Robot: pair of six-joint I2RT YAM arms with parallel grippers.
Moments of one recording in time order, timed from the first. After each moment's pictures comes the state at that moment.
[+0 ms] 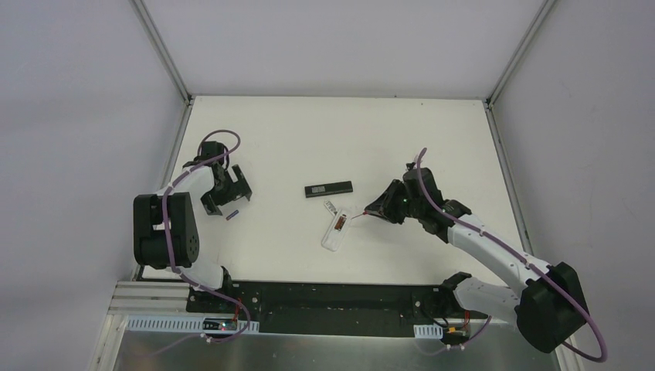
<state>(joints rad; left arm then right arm) 0.08 1.56 0.89 -0.56 -0.06 -0.44 0.58 1.09 0.65 -0.30 -0.17 1.02</state>
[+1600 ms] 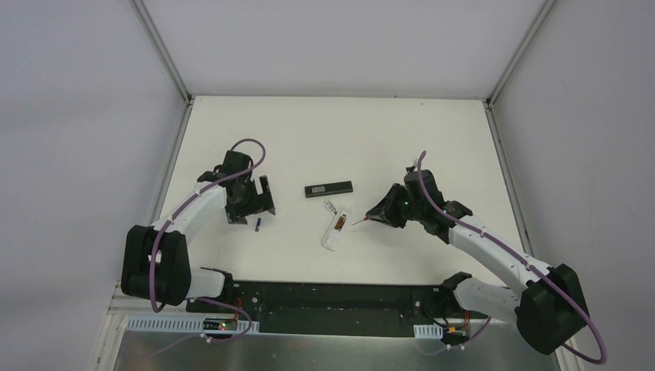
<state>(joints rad) -0.18 1.33 0.79 -0.67 0.08 -0.50 0.57 1.08 0.64 -0.34 -0.22 1.02</state>
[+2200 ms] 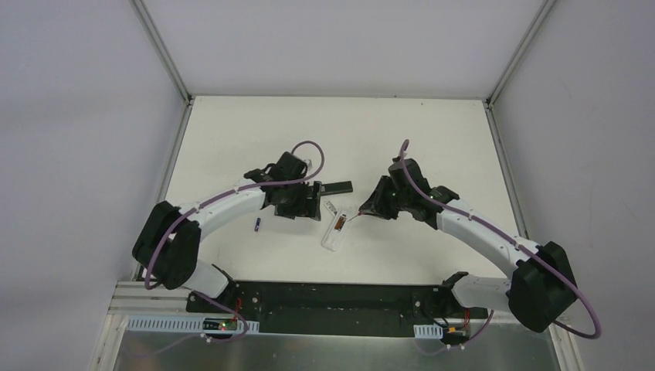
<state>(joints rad) -0.60 1.43 0.93 -0.55 0.13 -0.50 0.63 1.21 0.79 -0.43 -0.16 0.95</state>
